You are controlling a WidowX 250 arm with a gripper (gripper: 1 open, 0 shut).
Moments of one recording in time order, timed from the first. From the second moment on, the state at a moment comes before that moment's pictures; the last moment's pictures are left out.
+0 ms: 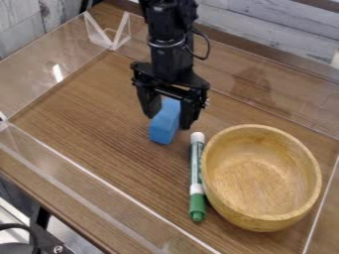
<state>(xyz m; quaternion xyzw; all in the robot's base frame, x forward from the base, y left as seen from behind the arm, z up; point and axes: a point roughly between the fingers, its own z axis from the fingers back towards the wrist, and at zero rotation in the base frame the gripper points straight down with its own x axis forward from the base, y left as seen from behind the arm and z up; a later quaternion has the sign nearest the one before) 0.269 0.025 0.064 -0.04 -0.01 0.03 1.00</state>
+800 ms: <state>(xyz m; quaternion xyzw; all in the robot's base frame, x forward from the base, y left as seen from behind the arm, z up) 0.269 0.025 0.061 -0.03 -0.01 0.04 1.00</state>
